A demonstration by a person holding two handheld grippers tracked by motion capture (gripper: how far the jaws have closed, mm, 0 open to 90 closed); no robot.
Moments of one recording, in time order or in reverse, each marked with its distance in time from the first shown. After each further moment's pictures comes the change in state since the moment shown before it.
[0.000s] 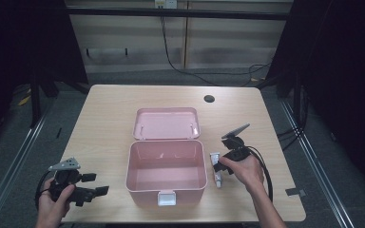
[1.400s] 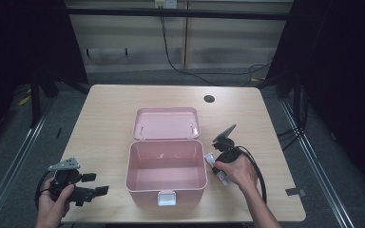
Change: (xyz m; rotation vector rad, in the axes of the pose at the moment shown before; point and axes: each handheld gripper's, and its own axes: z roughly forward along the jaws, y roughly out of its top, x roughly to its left) left arm 0.000 0.000 0.000 0.002 -0.001 -0.003; right arm 0.014 0.010 0.019 0.100 -0.145 -0.071
